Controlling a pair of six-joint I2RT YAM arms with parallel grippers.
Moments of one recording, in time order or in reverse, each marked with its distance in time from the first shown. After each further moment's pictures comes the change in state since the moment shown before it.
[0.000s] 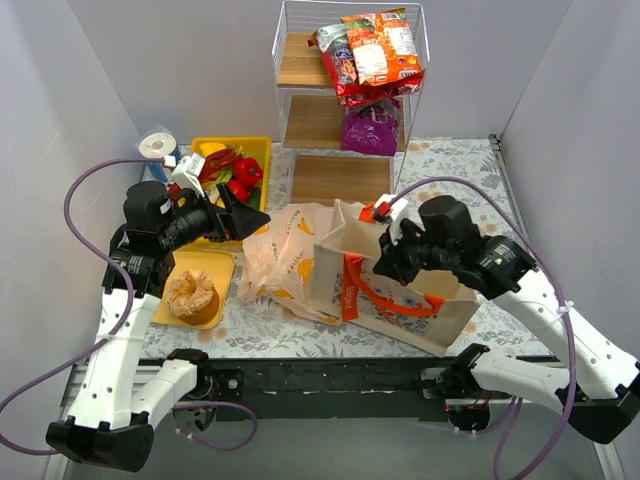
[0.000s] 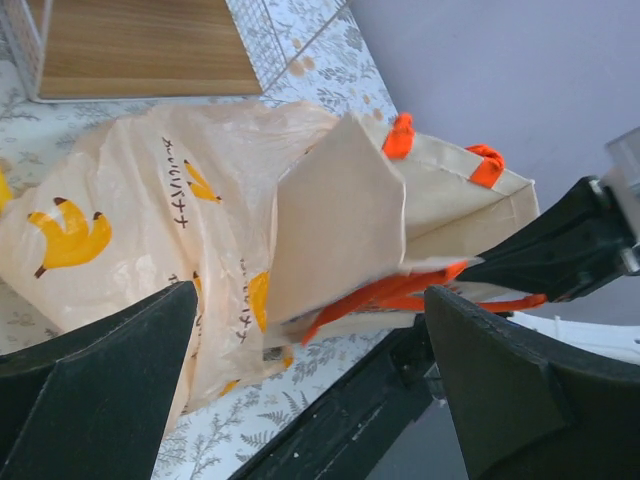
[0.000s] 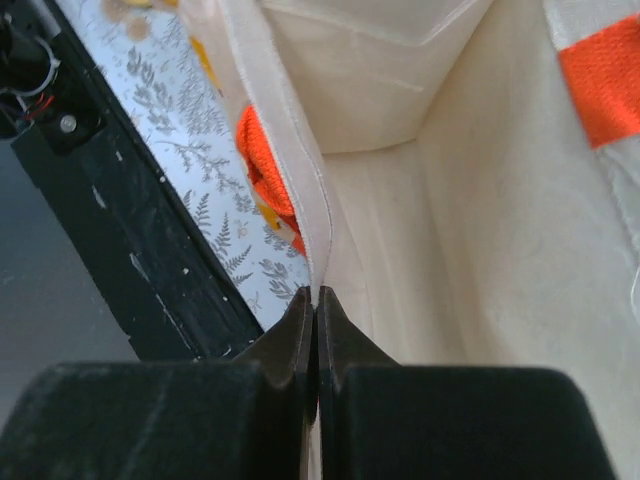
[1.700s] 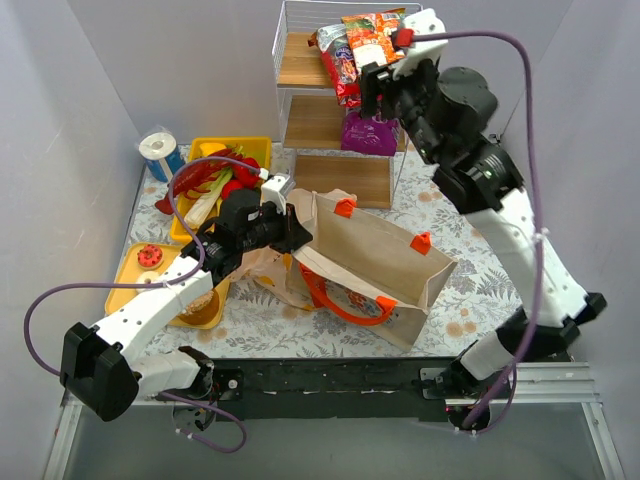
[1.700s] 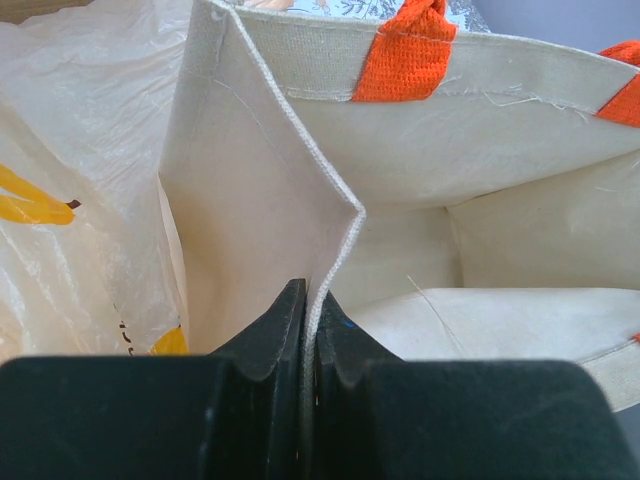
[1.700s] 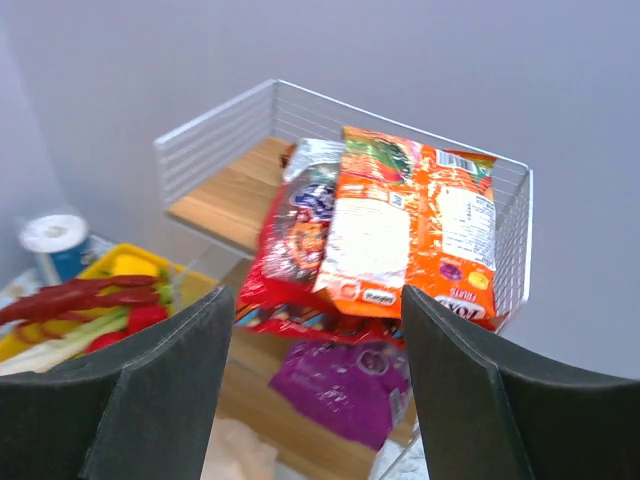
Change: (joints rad) left arm -0.431 0.289 -0.187 0.360 -0.279 0.151; right arm 0.057 0.504 0.883 0.459 0.636 -0.134
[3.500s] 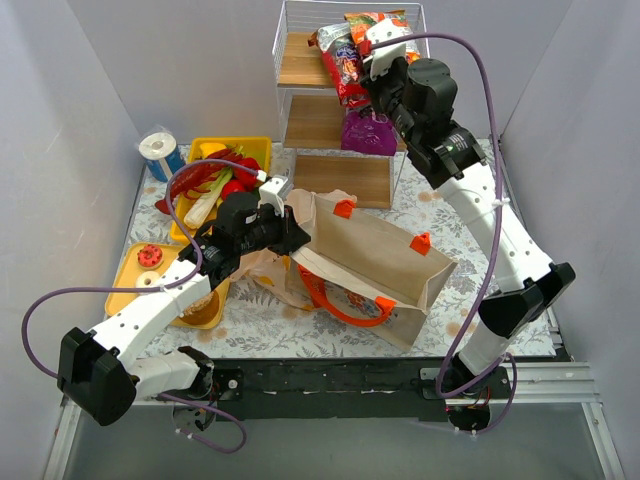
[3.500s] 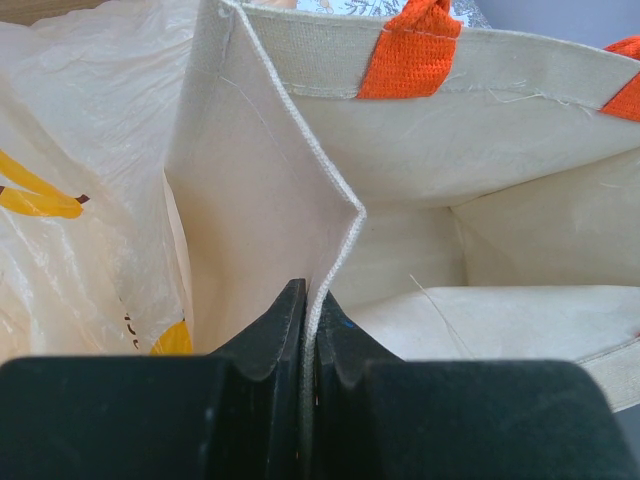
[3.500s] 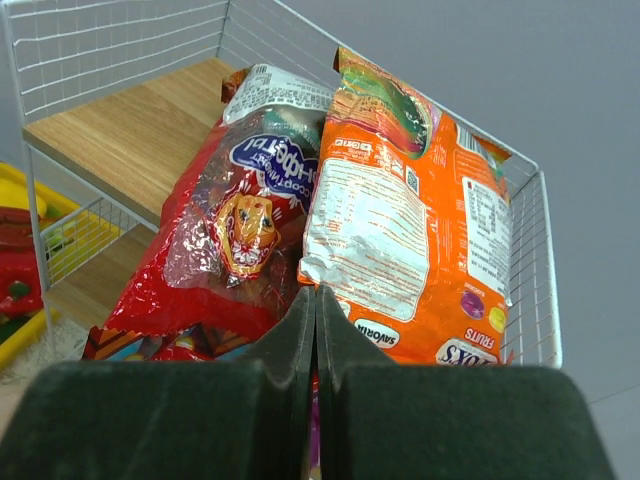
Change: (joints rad) left arm 0.000 -0.029 -0.021 0.004 -0.006 0.010; right arm -0.174 0.189 -0.052 0.111 -0.126 -0.207
